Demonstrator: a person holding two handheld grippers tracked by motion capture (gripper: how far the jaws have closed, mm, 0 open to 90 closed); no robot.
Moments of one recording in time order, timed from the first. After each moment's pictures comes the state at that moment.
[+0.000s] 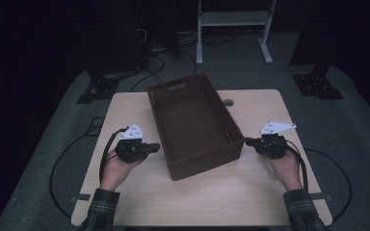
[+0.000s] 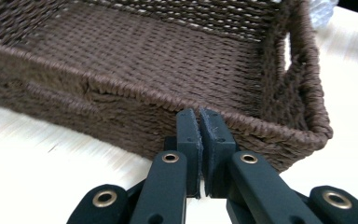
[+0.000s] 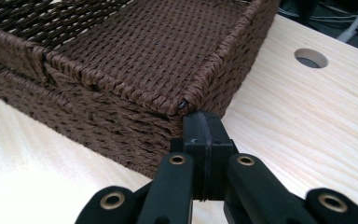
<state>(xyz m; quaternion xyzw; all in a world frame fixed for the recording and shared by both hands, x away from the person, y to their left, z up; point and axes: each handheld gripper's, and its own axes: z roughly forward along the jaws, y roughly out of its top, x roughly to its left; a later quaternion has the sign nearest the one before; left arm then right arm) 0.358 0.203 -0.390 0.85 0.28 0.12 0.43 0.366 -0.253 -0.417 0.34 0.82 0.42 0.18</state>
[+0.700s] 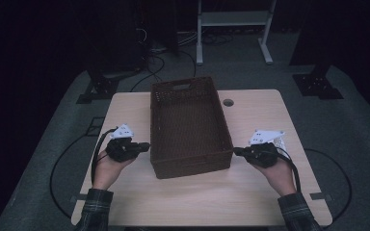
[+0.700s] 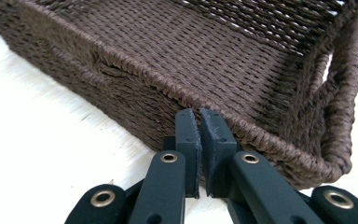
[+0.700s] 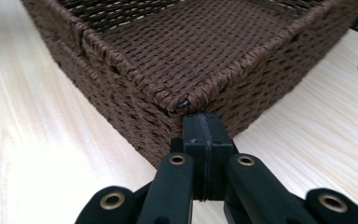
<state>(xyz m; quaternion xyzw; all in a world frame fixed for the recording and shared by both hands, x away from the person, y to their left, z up) 0.364 0.233 -0.397 0.84 0.31 0.13 0.42 0.343 -0.220 -0.415 0.28 0.85 0.43 0.15</state>
